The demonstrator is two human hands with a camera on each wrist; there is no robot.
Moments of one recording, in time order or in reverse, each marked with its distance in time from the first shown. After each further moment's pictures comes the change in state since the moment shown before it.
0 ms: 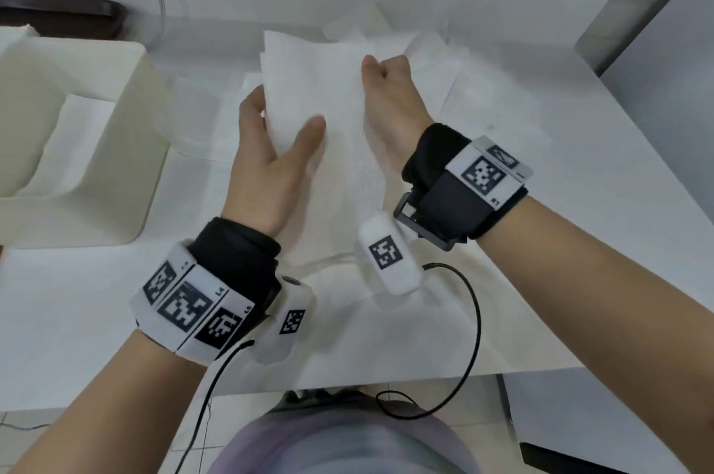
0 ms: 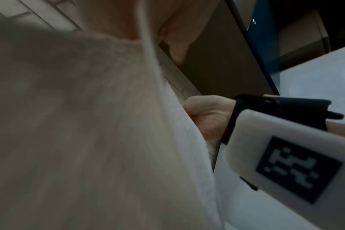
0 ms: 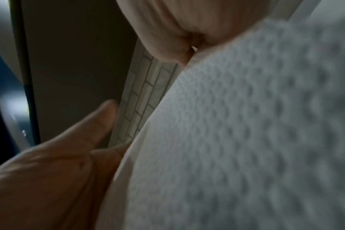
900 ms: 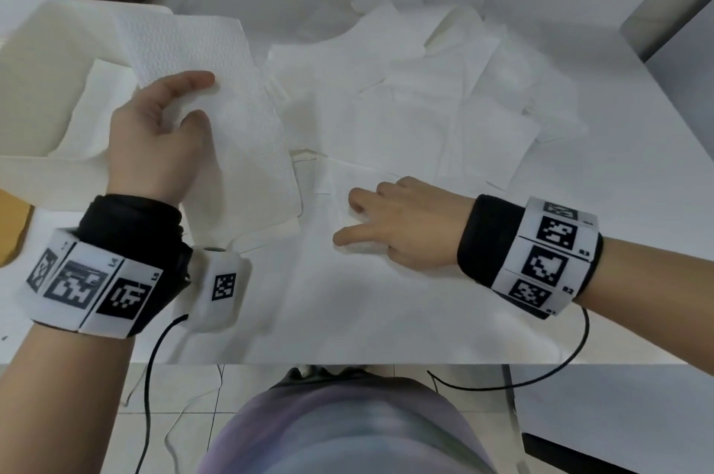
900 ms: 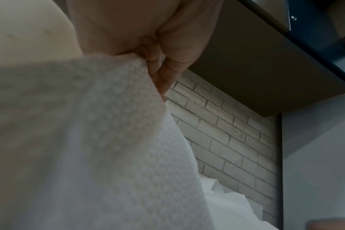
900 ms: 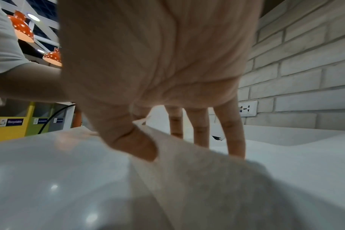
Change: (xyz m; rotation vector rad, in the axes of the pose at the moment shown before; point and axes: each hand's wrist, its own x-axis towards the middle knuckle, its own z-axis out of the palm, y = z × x) left_hand 0.015 -0.029 -0.091 0.241 0.243 -0.034; right_hand -0.052 0.067 -0.012 -1.524 -0.868 -0.723
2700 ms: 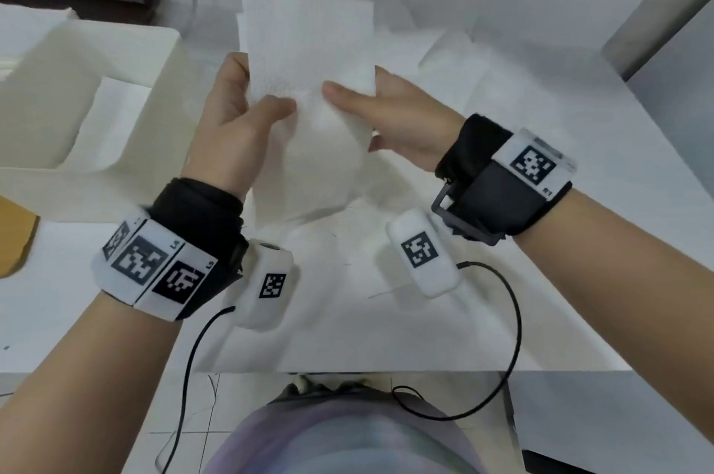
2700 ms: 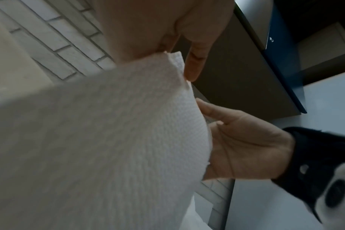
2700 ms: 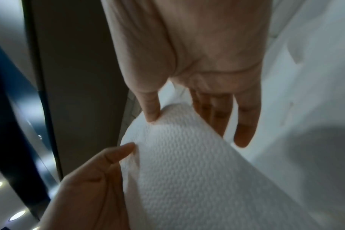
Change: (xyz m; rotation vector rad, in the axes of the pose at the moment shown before) left_hand -0.010 0.044 0.038 -0.458 -0.307 0.110; right_hand 0.028 0.033 -0.069 1.465 0.489 0.360
